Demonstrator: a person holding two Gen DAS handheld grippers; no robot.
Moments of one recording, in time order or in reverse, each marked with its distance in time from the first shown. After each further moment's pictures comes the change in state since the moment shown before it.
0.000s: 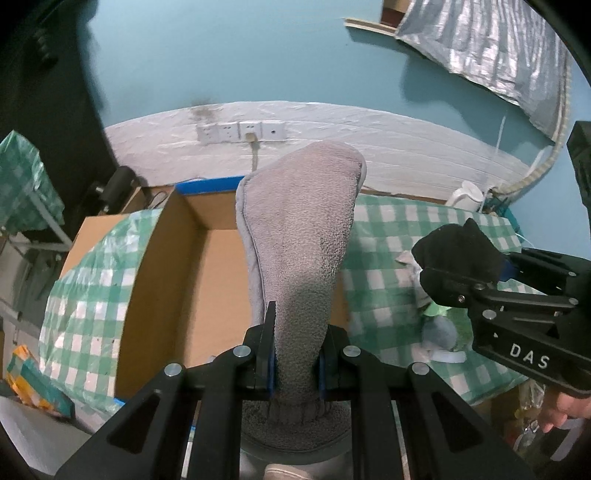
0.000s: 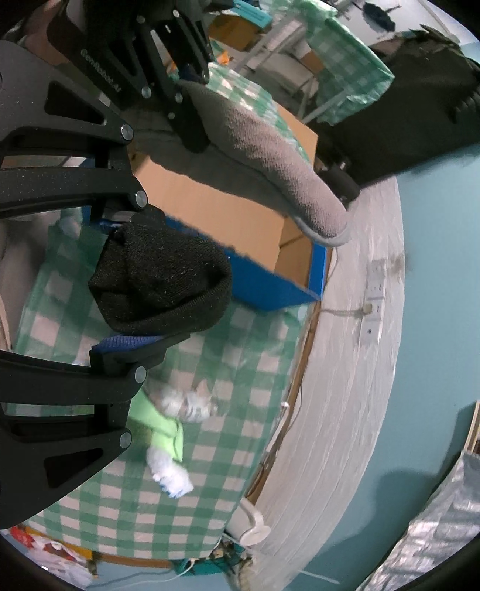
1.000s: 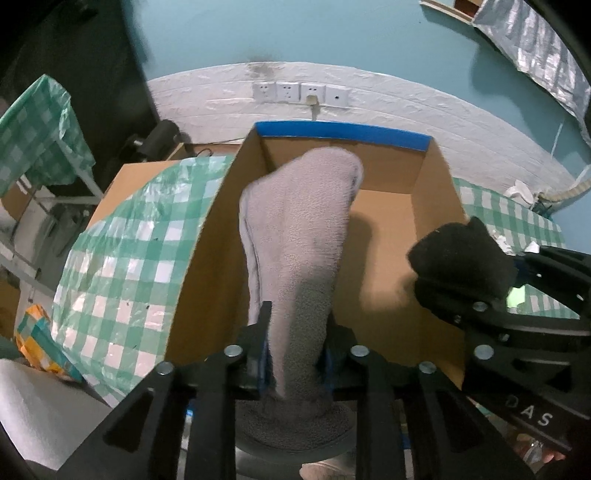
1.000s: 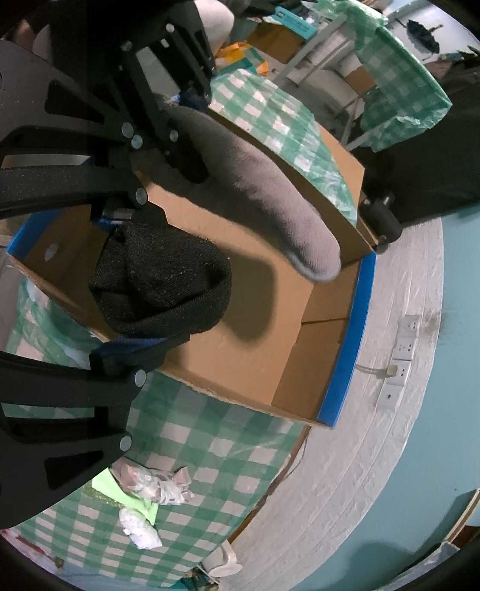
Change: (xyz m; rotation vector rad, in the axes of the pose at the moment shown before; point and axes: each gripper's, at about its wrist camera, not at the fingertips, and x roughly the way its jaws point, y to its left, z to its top) left arm 0.042 0.082 -0.021 -0.117 0.110 0.126; right arm 0.080 0.089 0.021 -0.119 0.122 0.054
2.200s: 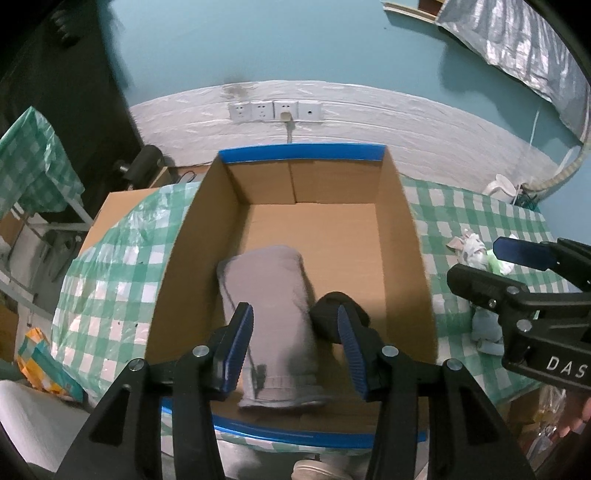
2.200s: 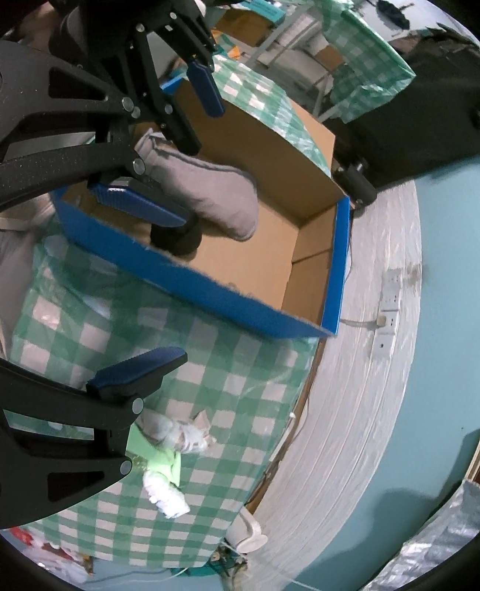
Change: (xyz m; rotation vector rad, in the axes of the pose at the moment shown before) left arm -0.022 -0.036 0.001 0.075 -0.060 -0.029; right arm -0.044 -0.054 -0.027 0.110 -0.078 -0.076
